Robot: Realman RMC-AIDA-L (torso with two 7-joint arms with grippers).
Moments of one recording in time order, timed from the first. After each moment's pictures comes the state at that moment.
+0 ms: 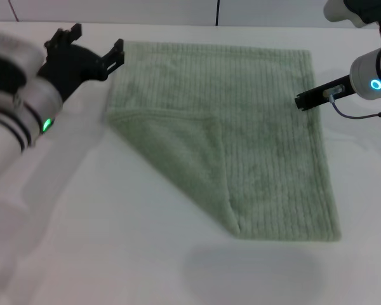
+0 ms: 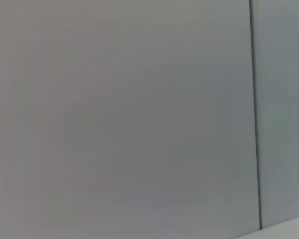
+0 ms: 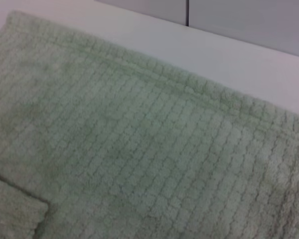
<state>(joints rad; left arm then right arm) -0.30 -1.97 -1.17 -0.88 2.83 0.40 -0.06 0.79 2.07 -1.24 -0.80 -2.58 -0.97 2.59</state>
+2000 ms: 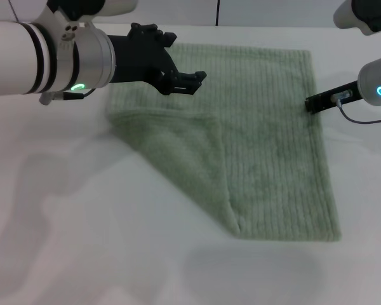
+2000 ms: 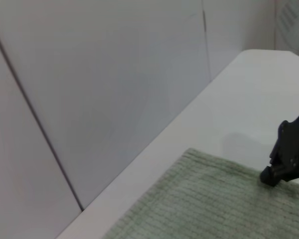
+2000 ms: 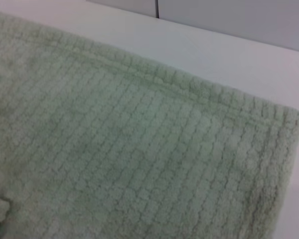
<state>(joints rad) -0.35 -2.06 -1.54 -1.55 2.30 -0.92 0.91 0.77 2.07 -1.23 -0.75 -2.59 -0.90 2.59</state>
